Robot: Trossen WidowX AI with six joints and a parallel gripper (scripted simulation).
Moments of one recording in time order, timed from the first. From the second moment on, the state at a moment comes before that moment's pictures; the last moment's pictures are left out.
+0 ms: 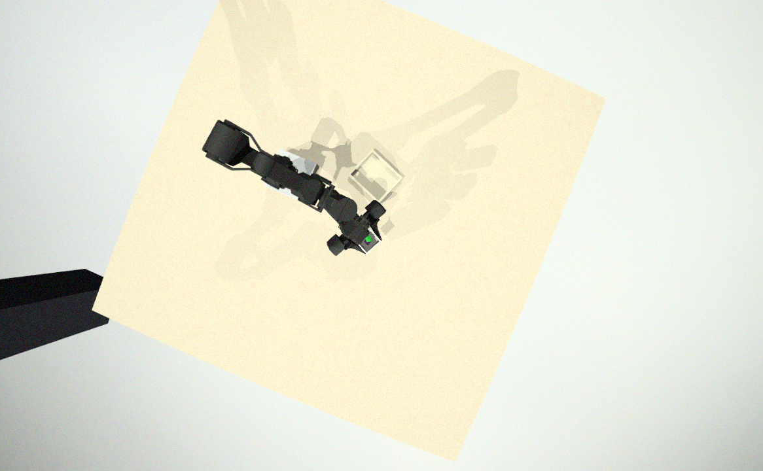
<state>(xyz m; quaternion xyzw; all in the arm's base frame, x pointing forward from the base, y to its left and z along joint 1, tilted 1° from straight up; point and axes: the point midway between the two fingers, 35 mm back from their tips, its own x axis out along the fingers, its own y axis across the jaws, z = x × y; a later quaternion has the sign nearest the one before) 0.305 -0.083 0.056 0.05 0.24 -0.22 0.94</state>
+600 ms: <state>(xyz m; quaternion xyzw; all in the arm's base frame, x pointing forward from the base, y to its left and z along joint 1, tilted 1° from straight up) 0.316 -0.023 0.068 0.02 0.24 -0.10 0.96</state>
